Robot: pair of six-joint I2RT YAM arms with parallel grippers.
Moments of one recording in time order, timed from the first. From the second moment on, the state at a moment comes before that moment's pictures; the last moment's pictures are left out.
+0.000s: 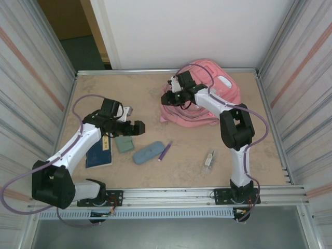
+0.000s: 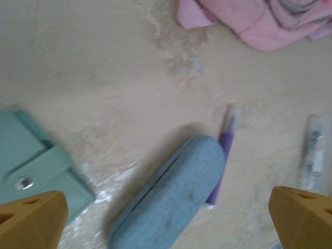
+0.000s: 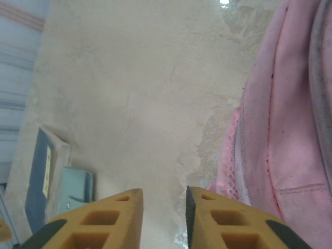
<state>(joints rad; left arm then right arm) -0.31 1.29 0.95 -0.71 0.41 -0.31 0.48 2.08 1.66 -0.44 -0.49 0.41</state>
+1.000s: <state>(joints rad) -0.48 2.02 1.38 -0.38 0.31 -0.63 0.21 0.88 0.57 -0.42 0.08 0.42</state>
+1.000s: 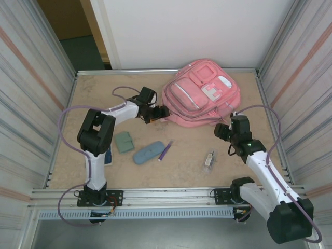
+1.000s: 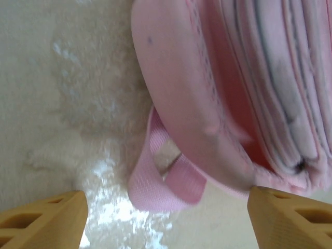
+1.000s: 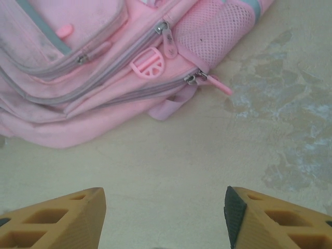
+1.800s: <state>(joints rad) -0.42 2.07 1.45 -0.31 0.29 -0.81 0.24 1.09 0.62 -0.32 0.06 0.44</state>
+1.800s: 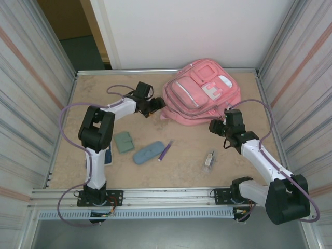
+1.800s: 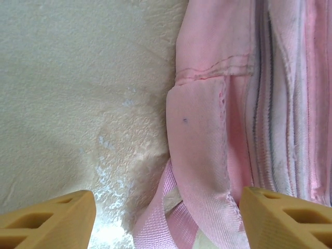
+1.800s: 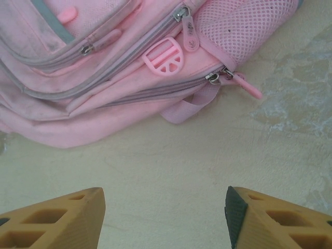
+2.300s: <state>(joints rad) -0.44 2.18 1.56 -0.35 0.28 -0.78 0.24 1.13 0.64 -0.32 0.04 0.43</state>
